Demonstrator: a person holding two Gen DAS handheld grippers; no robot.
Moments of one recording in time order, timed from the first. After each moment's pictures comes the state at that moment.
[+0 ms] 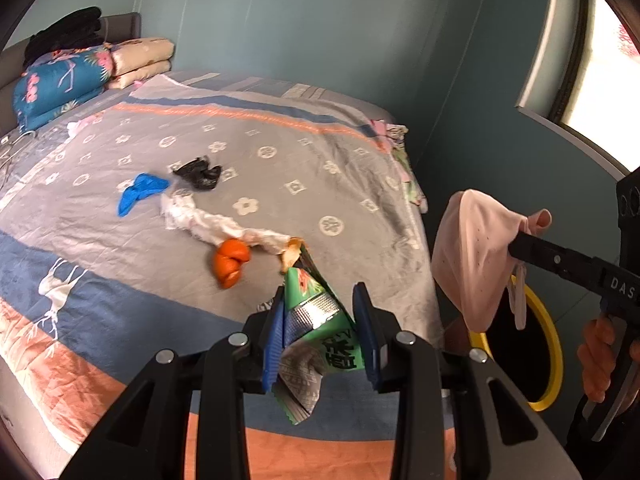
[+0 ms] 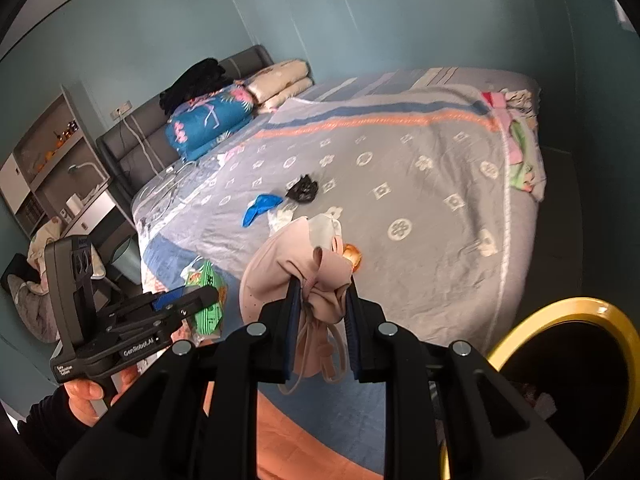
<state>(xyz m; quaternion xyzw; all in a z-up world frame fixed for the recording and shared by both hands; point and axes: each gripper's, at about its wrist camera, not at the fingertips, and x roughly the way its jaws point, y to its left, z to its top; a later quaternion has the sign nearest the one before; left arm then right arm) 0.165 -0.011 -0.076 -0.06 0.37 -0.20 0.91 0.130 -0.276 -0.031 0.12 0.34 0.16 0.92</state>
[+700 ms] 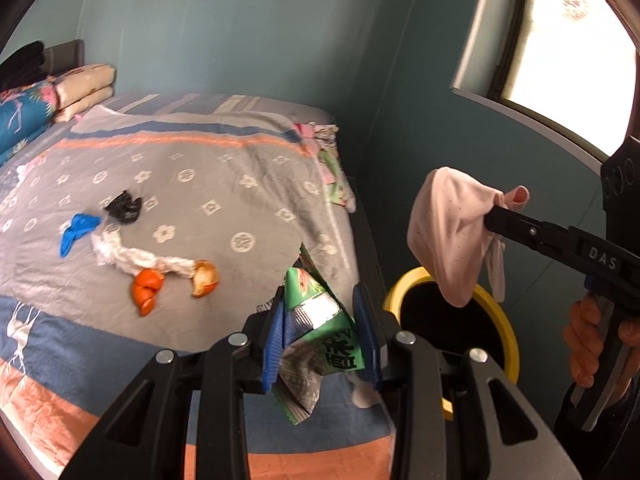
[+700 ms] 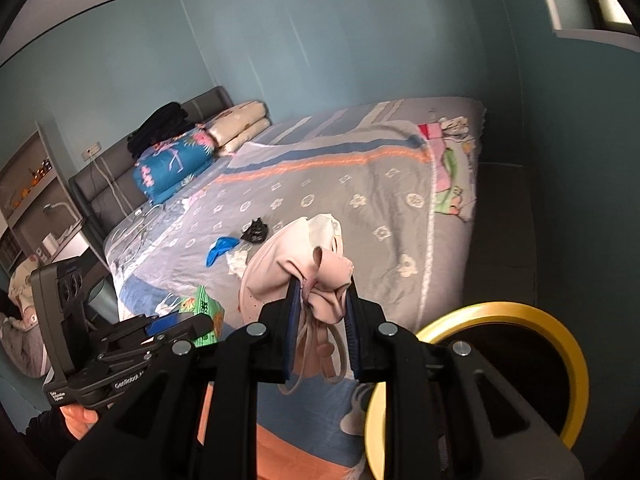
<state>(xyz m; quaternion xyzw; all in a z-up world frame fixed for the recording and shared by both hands) 0.139 -0.098 -0.043 -0.02 0.34 -0.29 0.89 0.073 -0.360 0.007 0.14 0.29 0.07 0.94</state>
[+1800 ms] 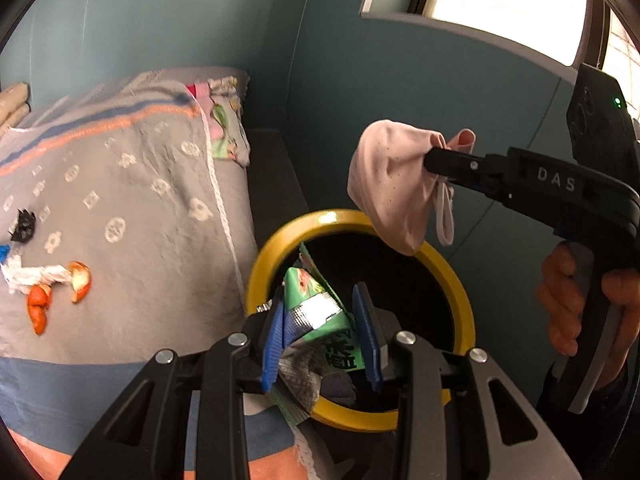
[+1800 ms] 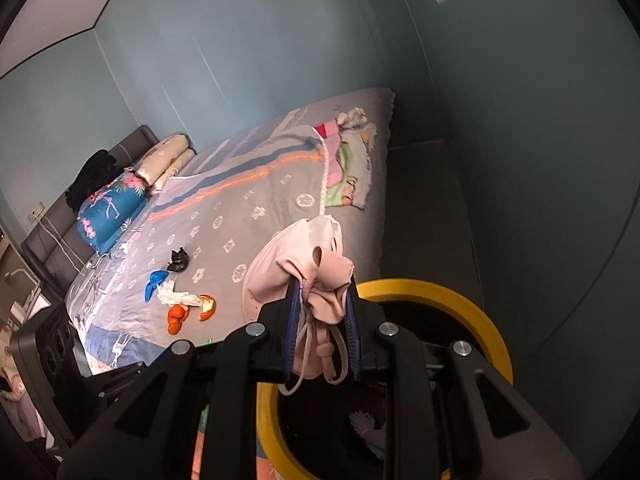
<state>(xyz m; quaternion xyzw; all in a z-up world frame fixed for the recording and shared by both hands) 0.113 -0.245 -0.082 0.05 0.40 -0.40 0.82 0.037 -0.483 -0.034 0.22 0.30 -0.05 0.93</state>
